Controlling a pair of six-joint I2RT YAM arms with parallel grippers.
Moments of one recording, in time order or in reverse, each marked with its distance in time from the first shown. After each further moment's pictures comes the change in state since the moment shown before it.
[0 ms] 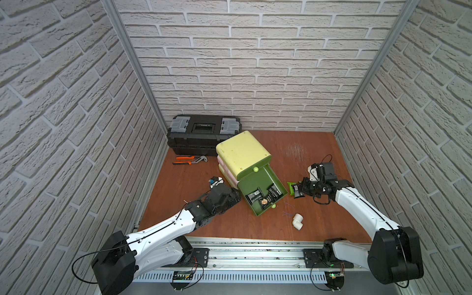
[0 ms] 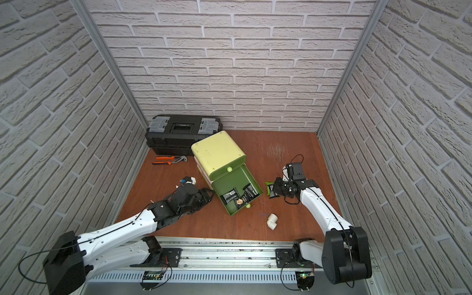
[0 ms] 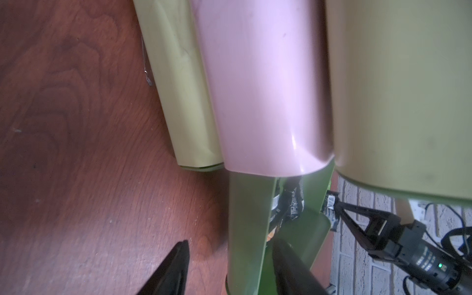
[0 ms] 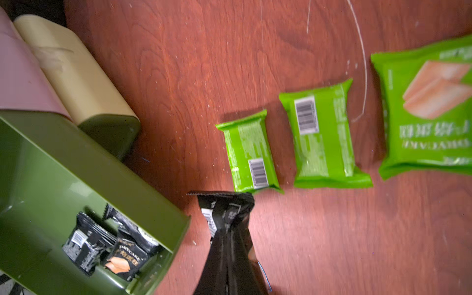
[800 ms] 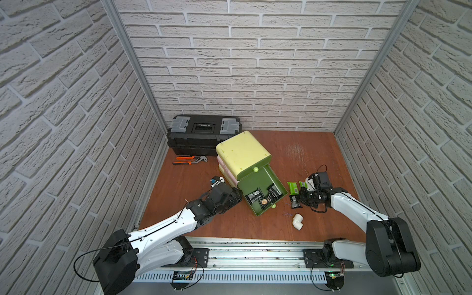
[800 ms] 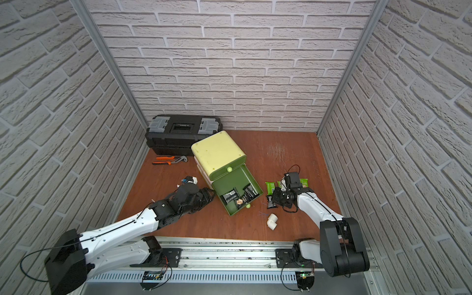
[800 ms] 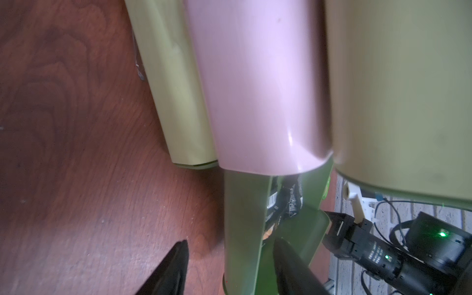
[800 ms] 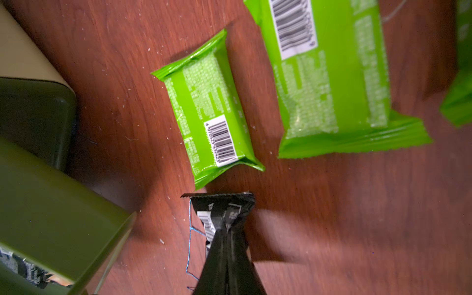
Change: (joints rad) left arm 0.001 0.017 0.016 0.010 0.019 0.007; right arm 0.000 0.087 -0.131 0.135 -0.030 0.054
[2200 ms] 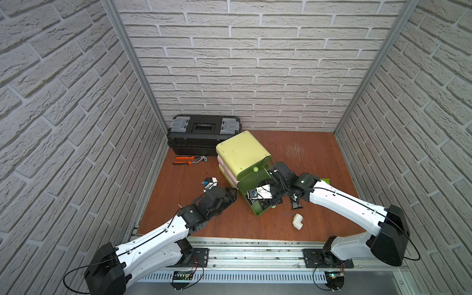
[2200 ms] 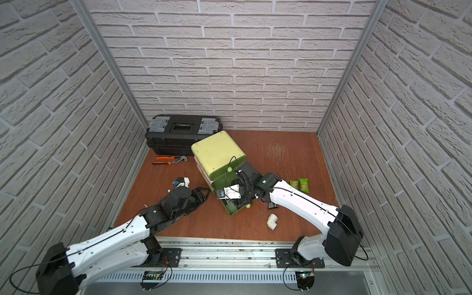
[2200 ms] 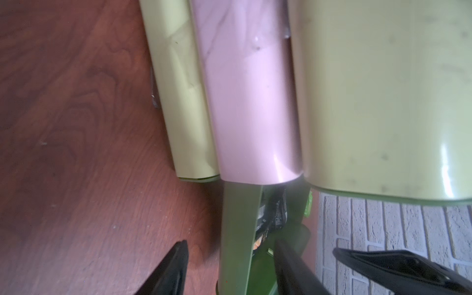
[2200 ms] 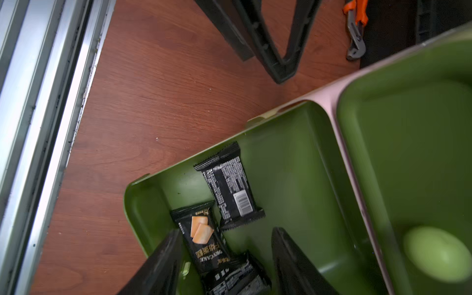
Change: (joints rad) left arm 0.007 -0.172 -0.088 -0.006 -0.095 -0.058; right arm 0.716 0.156 0.565 -0.272 0.111 -1.557
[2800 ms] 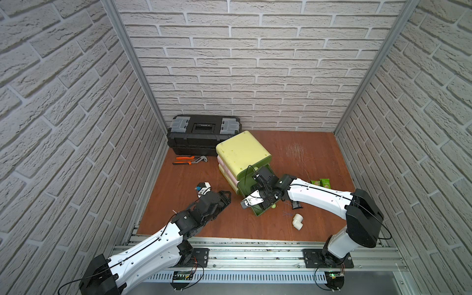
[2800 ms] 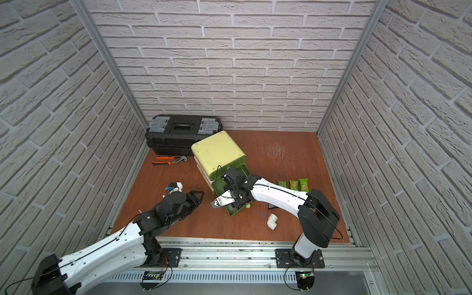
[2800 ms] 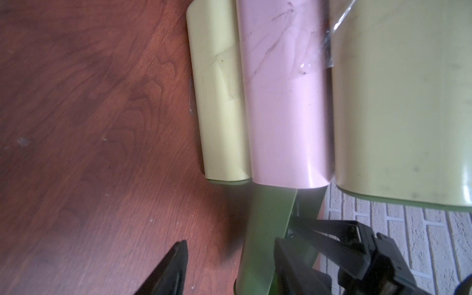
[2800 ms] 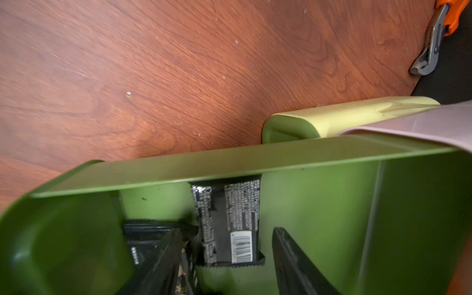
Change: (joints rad) left arm 0.012 -0.105 -0.060 -0.060 -0.037 -0.040; right arm 0.049 0.196 -0.007 0.107 0.186 -0.225
